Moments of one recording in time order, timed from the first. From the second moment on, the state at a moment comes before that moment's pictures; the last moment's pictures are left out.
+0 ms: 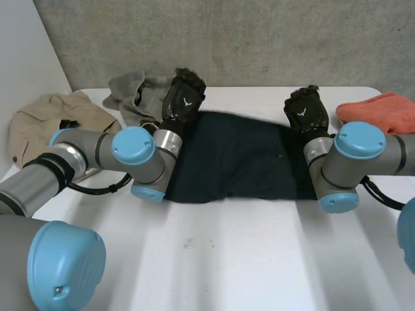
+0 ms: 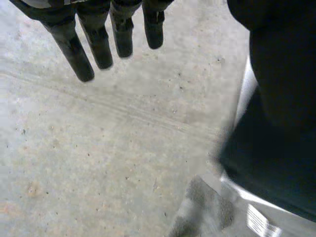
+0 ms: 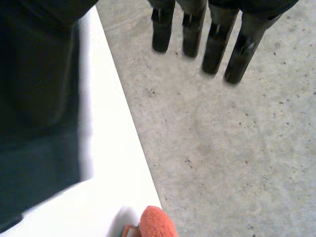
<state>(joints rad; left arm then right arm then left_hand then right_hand) 4.17 -2.77 -0.61 3.69 -1.49 4.07 1.91 -0.63 1.07 -0.55 1.53 2.22 0.21 0.26 0.28 0.26 0.10 0.26 0.33 0.34 0.35 0.19</state>
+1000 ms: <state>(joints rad) 4.13 -2.03 -1.60 3.73 -1.58 3.48 1.68 -0.99 1.46 -0.16 1.44 2.57 0.19 0.20 0.21 0.20 0.05 0.94 1.18 1.16 1.19 0.95</state>
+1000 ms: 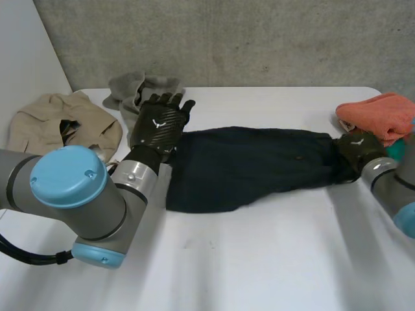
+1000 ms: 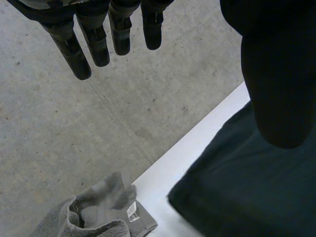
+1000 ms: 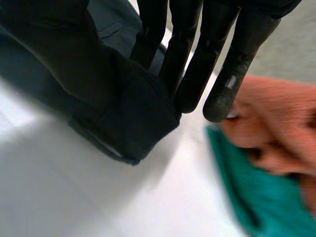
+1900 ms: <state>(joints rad) 4.14 -2.02 -1.43 3.66 -1.61 3.42 2.10 -1.13 1.42 -0.41 1.24 3.06 0.19 0.20 0.21 0.20 0.05 0.20 0.22 0.22 0.24 0.07</state>
